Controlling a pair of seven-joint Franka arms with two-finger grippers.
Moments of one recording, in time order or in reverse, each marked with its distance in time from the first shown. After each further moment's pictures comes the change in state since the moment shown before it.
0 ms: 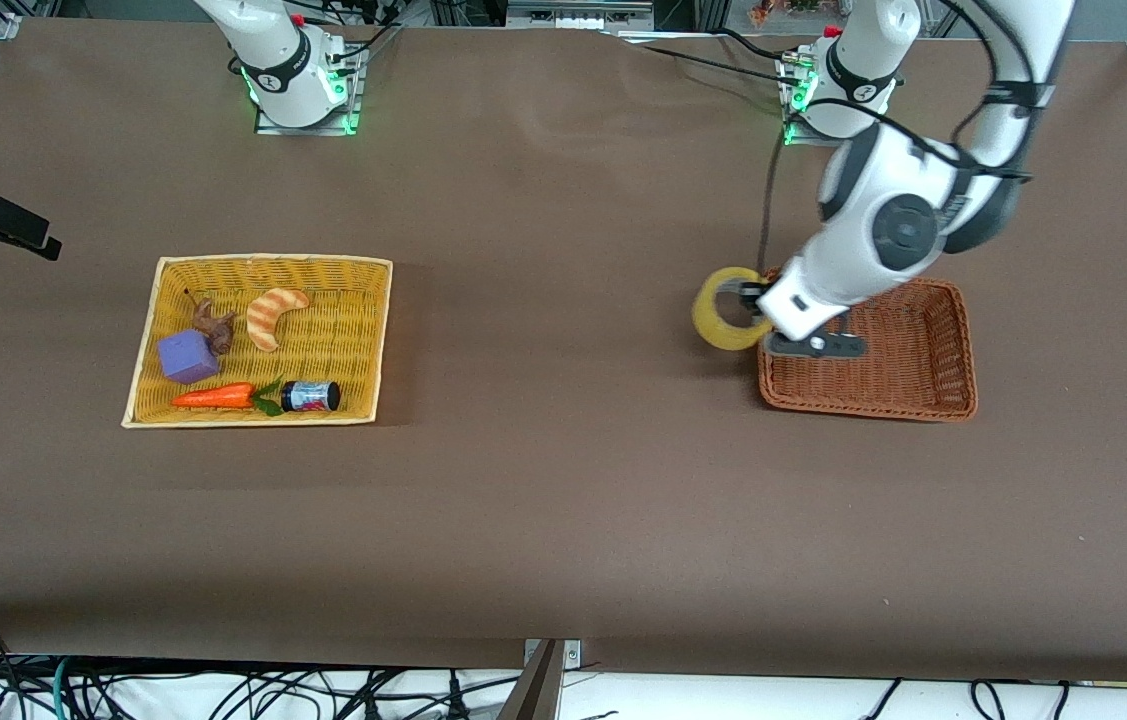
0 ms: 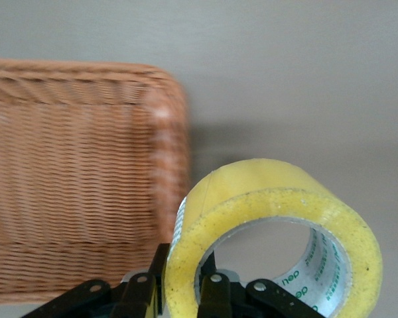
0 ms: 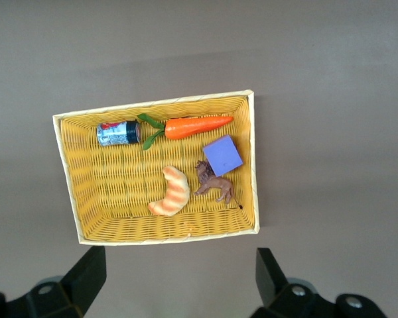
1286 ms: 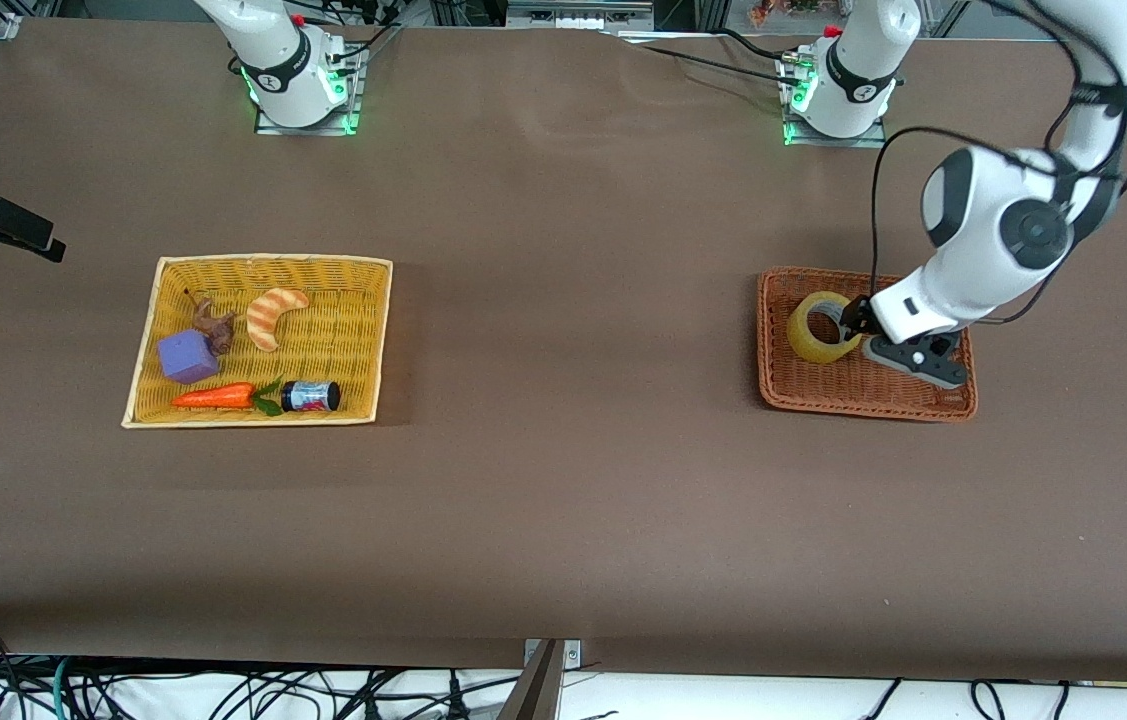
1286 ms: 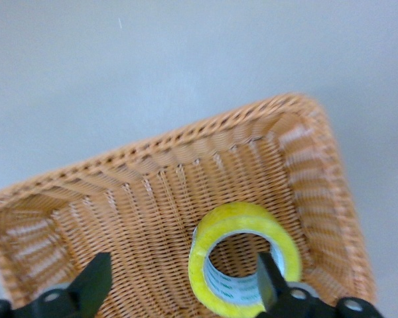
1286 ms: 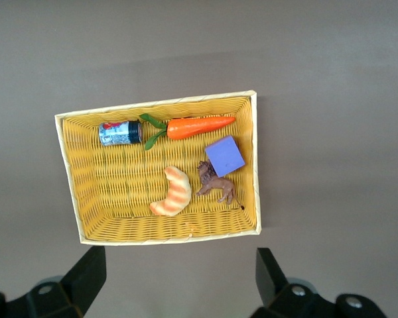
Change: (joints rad) left arm 0.015 -0.098 0.159 -0.116 0.105 0.209 0.423; right arm 0.001 0.004 0.005 0.003 0.002 0.000 0.000
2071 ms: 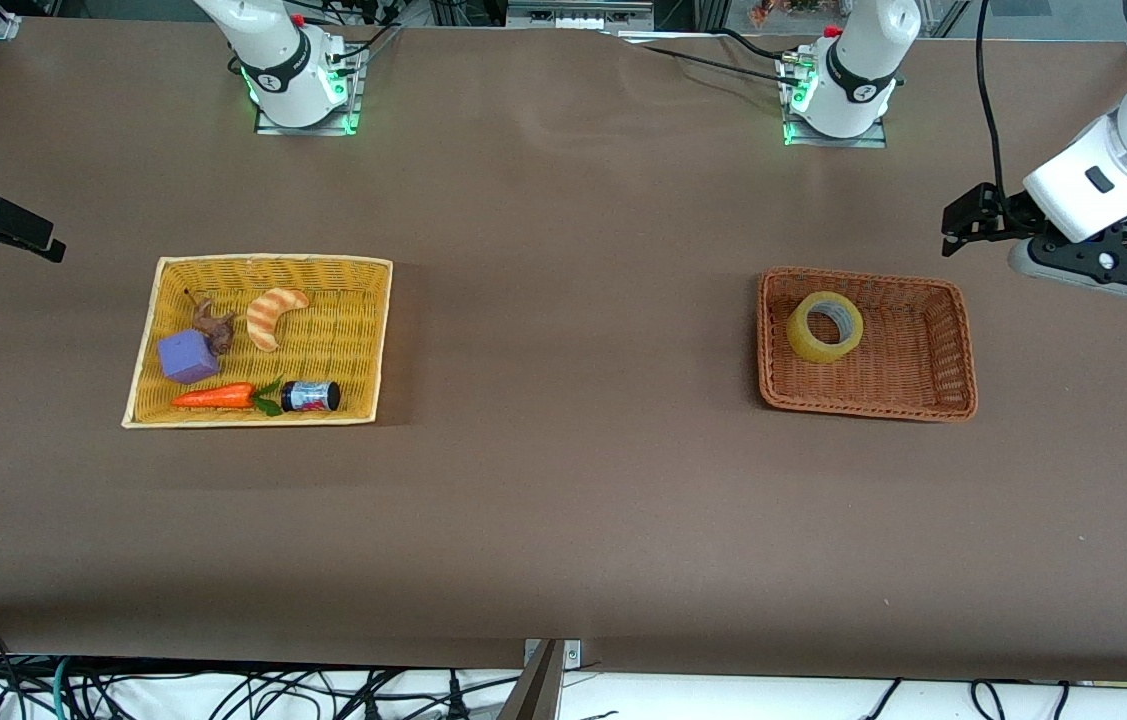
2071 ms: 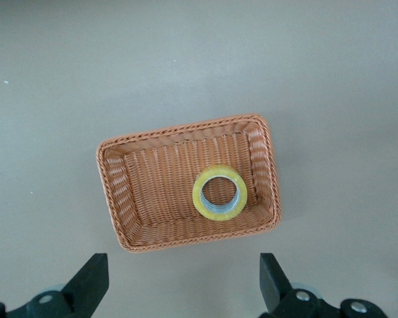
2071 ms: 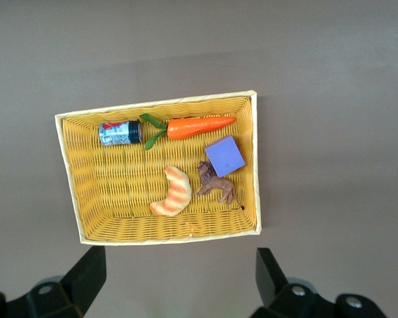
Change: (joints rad) left arm 0.003 -0.078 -0.004 0.558 0.044 -0.687 -0.175; right arm 0.000 0.000 0.000 0.000 0.000 0.000 0.000
